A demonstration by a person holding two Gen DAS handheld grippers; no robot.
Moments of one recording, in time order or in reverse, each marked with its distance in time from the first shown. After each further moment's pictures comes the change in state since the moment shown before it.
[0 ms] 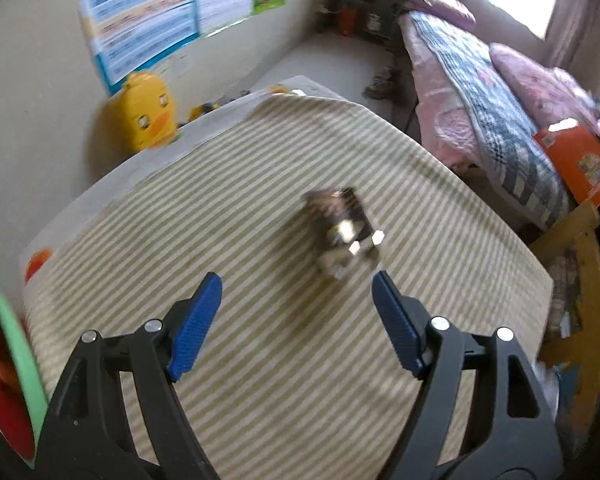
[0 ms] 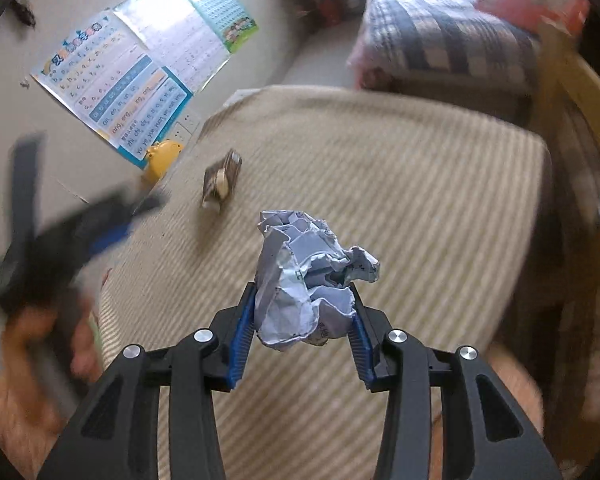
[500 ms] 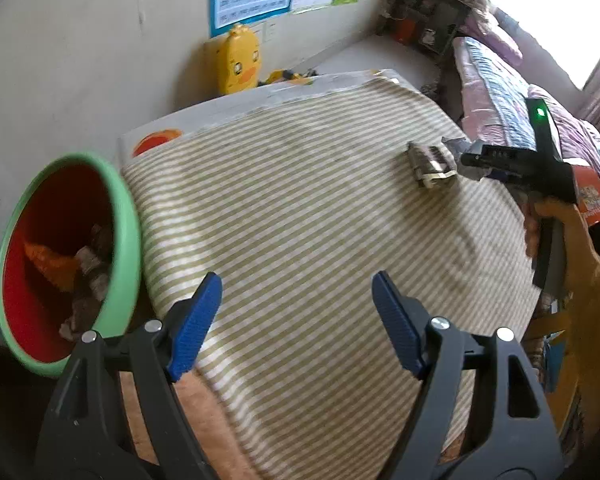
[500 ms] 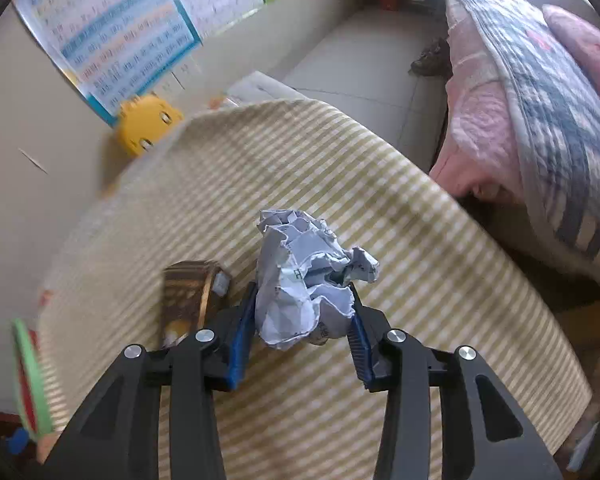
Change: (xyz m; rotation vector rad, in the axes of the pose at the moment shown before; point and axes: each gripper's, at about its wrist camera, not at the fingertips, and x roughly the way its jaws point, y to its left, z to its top) left arm -0.104 0.113 -0.106 -0.234 0.031 0.019; right arm 0.141 0.058 0.159 -0.277 0.135 -0.114
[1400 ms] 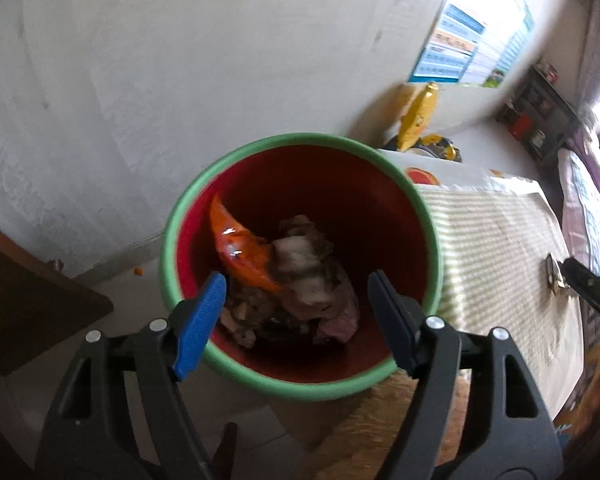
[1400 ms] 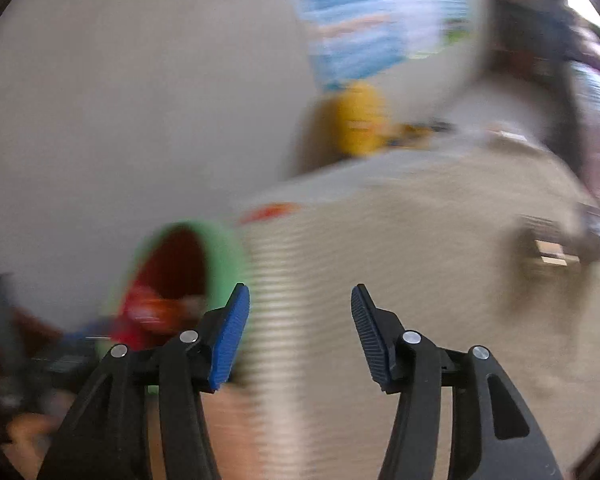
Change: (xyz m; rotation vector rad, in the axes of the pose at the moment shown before) left arm -0.053 0.228 -0.044 -0.402 -0.116 0.225; right arm -0.064 0.245 -0.123 -0.316 -0.078 0.173
